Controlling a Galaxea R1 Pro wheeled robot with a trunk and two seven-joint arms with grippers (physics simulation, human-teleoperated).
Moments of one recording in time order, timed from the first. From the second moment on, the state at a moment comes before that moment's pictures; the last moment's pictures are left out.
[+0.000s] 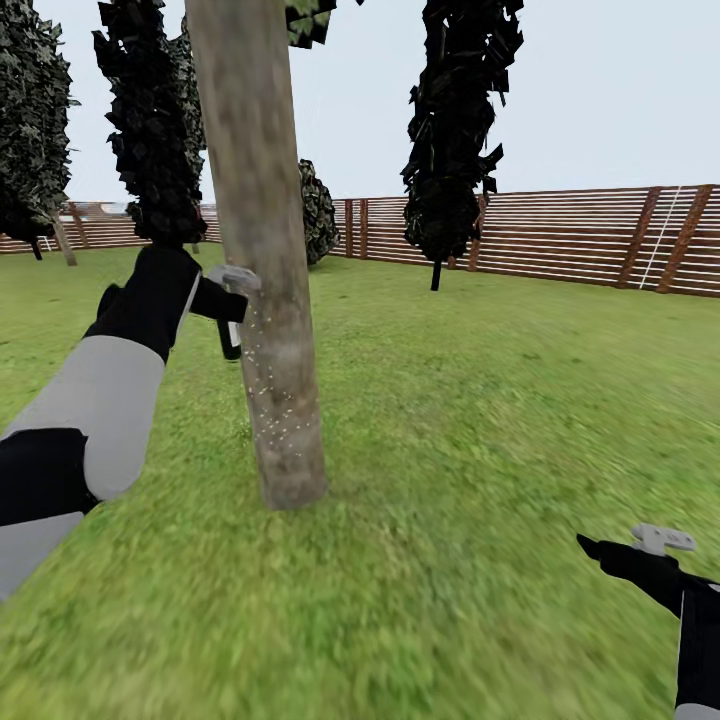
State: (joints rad) left arm -1.53 0.04 0.02 -0.66 -0.50 1.00 -0.47; right arm -0.47 -0.05 -0.86 -1.24 0.53 0.48 0.68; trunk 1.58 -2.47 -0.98
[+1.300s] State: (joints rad) left arm -1.56 0.03 0.02 -0.57 -0.50 1.00 -0.47; right arm -0.47 -0.05 -0.86 -1.24 0.53 0.48 0.68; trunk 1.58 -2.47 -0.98
